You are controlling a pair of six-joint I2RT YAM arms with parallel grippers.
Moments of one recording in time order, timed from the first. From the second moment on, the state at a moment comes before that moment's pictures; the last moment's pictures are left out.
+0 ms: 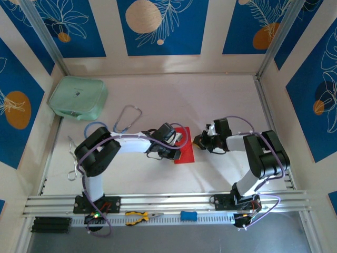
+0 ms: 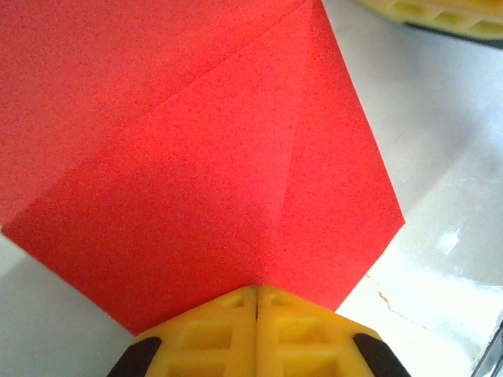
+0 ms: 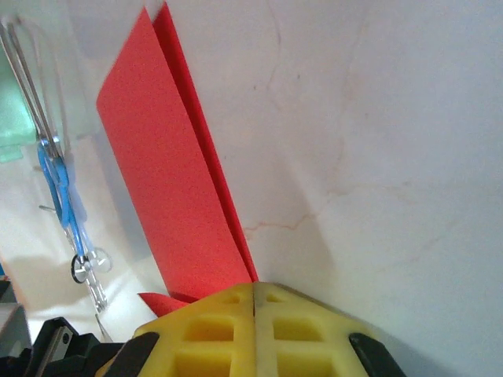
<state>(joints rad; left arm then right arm) -0.87 1.87 1.02 -0.19 0.40 -0.54 0.21 1.60 0.54 0.09 -0.65 0.83</state>
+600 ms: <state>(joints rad) -0.87 1.87 1.01 -0.18 0.41 -0.54 0.34 1.61 0.55 0.08 -0.62 0.82</state>
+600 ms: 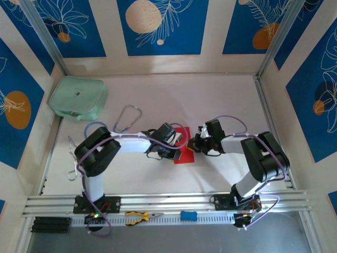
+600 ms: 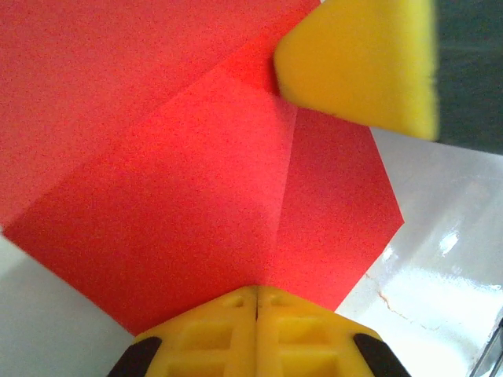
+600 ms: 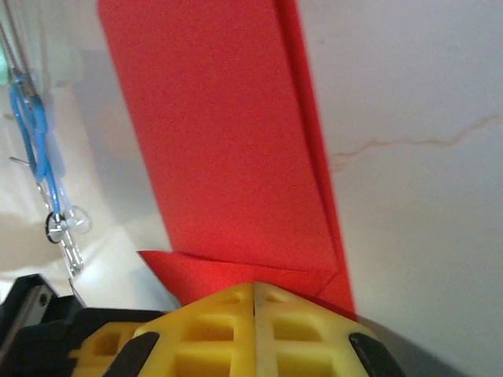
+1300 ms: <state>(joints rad) -0.87 1.84 1.06 -0.24 0.44 -0.56 0.33 1.63 0.56 0.08 -0.63 0.81</state>
